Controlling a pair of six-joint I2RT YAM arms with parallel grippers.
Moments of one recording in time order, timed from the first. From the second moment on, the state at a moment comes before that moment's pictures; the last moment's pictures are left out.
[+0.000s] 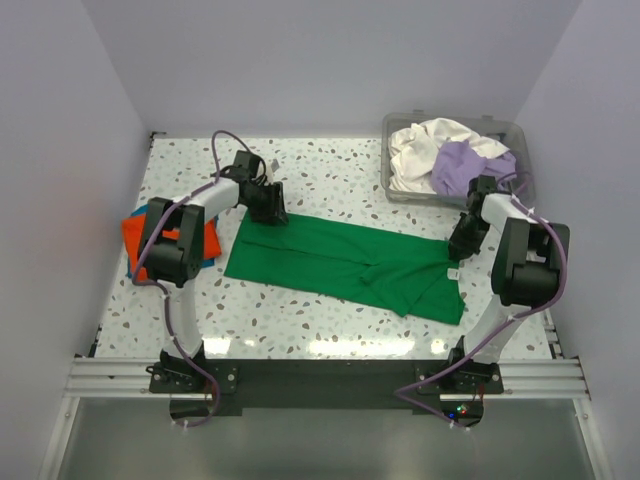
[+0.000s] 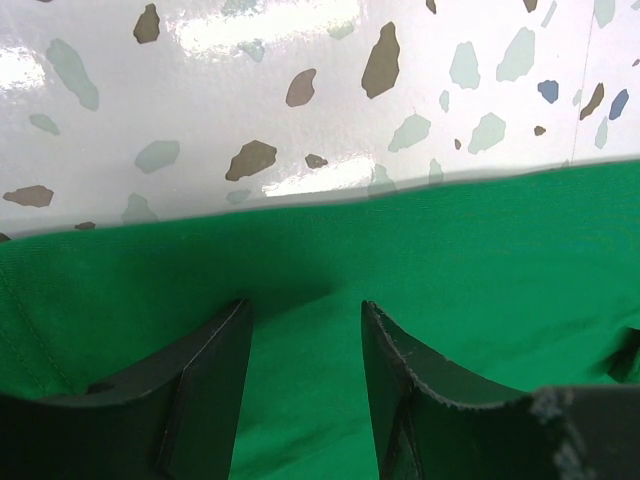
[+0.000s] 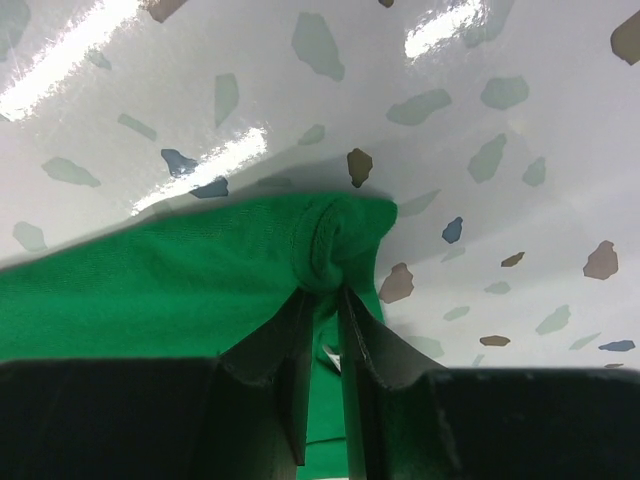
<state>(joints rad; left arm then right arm) -0.23 2.05 1.43 -0.46 0.34 -0.25 -0.16 1.83 1.17 -0.76 0.07 0.40</state>
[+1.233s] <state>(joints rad) -0.29 1.89 1.19 -0.37 0.36 -0.26 -0.08 1.74 1.19 -0.75 -0.08 0.48</state>
